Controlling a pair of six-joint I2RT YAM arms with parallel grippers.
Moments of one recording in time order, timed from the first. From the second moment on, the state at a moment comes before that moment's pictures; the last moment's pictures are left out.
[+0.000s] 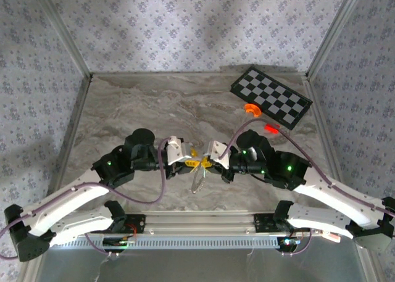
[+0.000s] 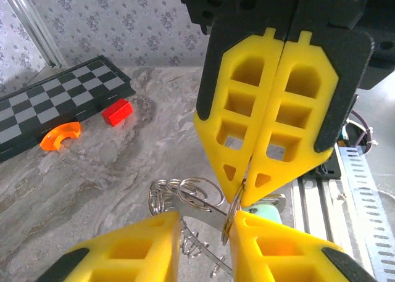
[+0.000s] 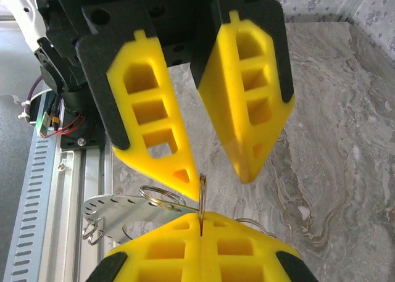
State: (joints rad) left arm -0.94 0.91 0.86 -0.32 0.43 0.25; right arm 1.04 0.93 1.00 -0.57 -0.23 -0.28
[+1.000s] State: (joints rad) left arm -0.96 0.87 0.83 -0.19 0.52 0.25; right arm 1.05 0.82 0.95 -0.53 -0.21 -0.27
